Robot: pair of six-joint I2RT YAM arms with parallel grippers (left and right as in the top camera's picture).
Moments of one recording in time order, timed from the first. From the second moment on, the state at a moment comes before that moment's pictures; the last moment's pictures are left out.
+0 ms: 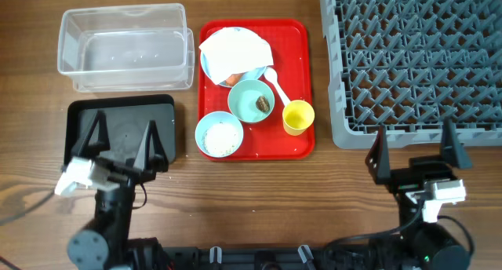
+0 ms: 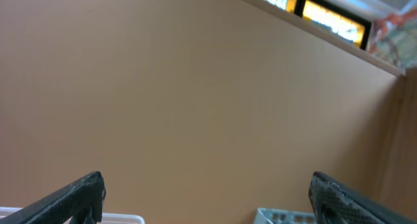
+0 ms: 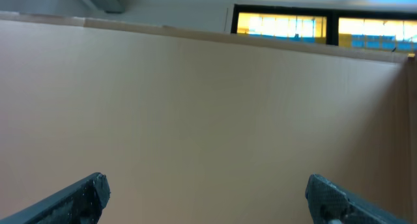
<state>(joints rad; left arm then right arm) 0.10 0.24 0.26 0.40 0.26 -0.41 0.07 0.15 0.20 0.56 -0.08 -0.11</state>
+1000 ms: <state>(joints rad) -0.13 1.62 1.37 -0.91 0.26 -0.27 0.07 1.62 1.56 -0.86 -0.60 0.05</state>
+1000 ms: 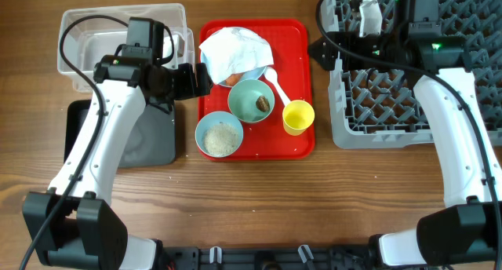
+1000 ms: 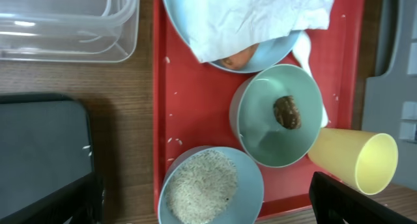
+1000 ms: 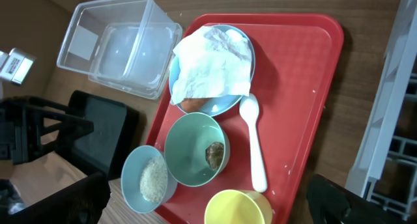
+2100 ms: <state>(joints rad) -0.74 1.89 1.38 -0.57 0.02 -0.36 0.09 1.62 1.55 -0.88 -0.15 0.25</state>
